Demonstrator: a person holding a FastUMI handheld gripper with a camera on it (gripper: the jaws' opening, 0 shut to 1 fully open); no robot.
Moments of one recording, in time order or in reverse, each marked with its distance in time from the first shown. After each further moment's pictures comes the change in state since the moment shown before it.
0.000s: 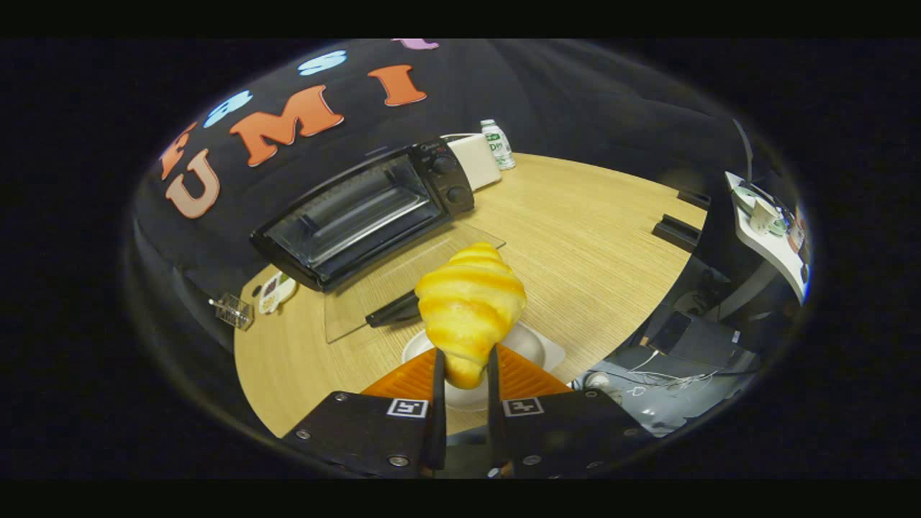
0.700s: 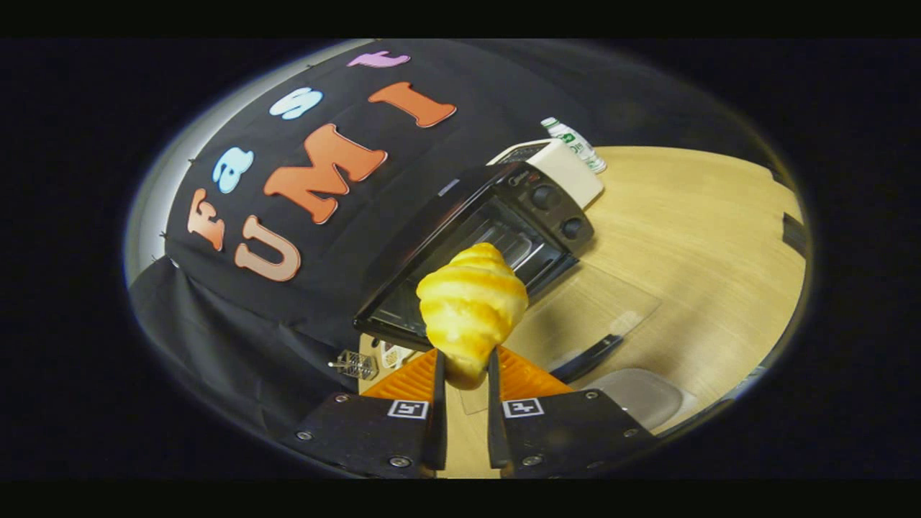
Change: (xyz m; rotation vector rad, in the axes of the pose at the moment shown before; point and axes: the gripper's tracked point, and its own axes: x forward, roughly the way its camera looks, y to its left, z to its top) arm 0.058 0.117 0.075 0.219 0.019 0.472
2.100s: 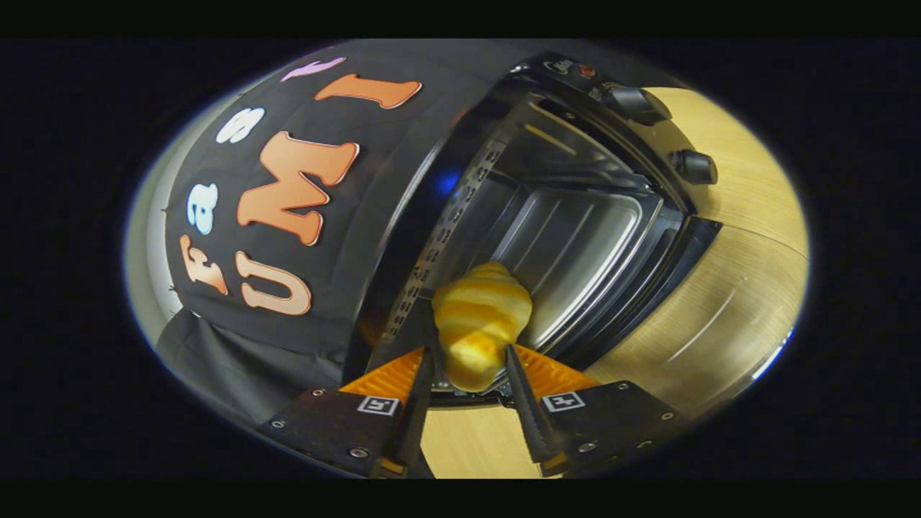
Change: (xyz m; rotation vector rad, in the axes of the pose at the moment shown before) arm 0.151 0.032 0.019 0.196 0.019 0.130
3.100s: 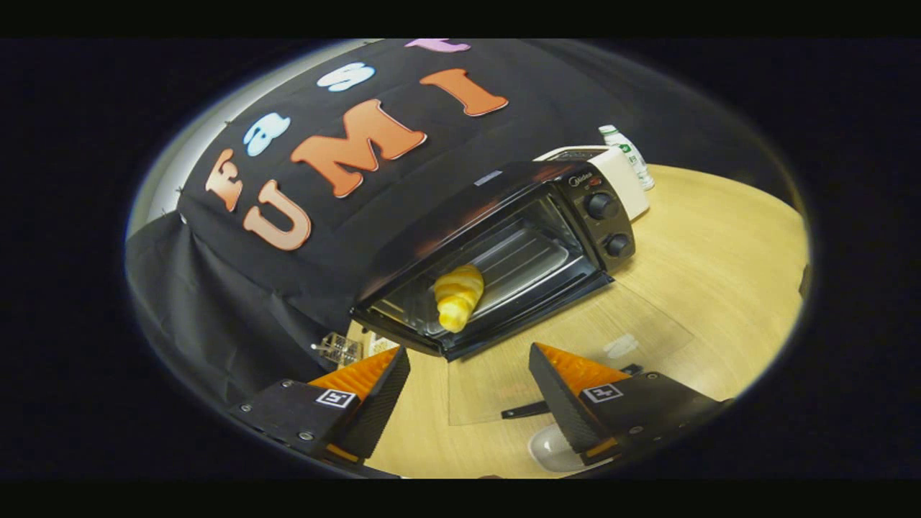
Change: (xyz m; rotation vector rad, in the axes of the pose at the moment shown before) arm -0.143 -0.026 -0.013 -0.489 0.001 -0.151
